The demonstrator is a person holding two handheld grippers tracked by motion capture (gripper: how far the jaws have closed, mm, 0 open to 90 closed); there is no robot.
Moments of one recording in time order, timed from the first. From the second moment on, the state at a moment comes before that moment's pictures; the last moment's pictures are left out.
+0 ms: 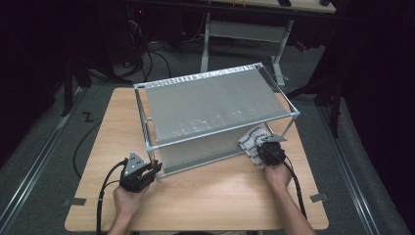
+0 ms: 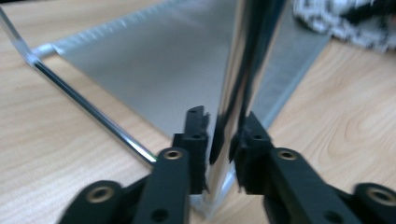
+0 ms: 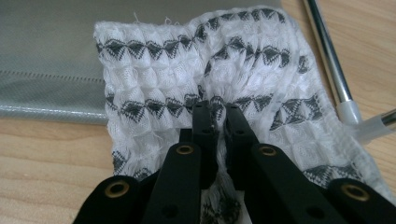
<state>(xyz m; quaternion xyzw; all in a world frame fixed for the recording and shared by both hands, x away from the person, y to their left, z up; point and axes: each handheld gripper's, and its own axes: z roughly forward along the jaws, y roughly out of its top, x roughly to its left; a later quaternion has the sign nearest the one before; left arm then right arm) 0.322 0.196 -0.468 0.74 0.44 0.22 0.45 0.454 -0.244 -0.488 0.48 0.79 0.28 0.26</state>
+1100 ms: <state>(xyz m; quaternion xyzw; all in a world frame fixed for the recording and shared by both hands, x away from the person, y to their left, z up) 0.318 0.191 -0.449 0.76 0.40 0.23 0.47 0.441 -0.196 -0.484 0.42 0.83 0.29 0.24</state>
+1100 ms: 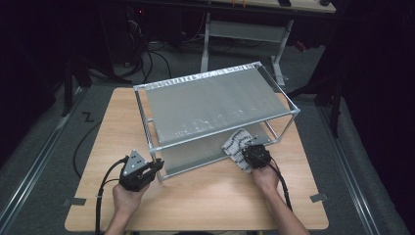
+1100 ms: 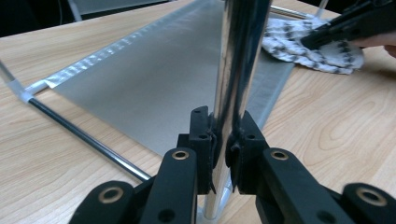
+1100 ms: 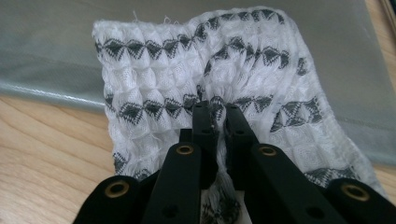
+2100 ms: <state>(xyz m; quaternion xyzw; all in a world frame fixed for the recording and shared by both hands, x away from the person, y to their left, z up) 0.314 0.186 -0.449 0.76 0.38 0.22 0.47 0.459 -0.209 -0.482 0.43 0.82 0.27 0.25</state>
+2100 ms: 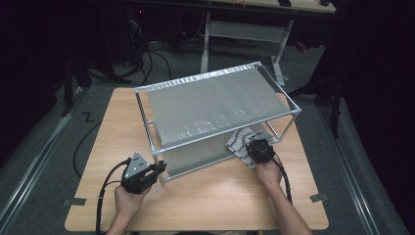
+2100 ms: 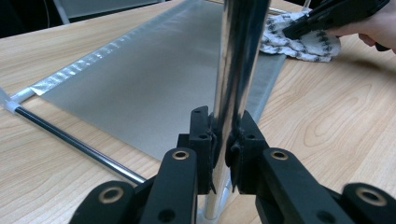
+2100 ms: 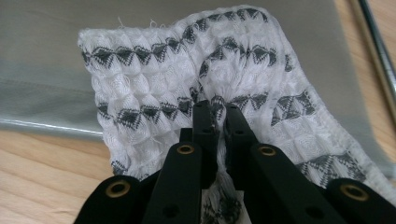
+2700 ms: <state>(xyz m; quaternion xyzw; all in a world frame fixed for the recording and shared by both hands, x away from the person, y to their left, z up) 0.313 0.186 -0.450 0.76 0.38 0.21 0.48 0.476 -0.258 -0.477 0.51 0.78 0.26 0.28</state>
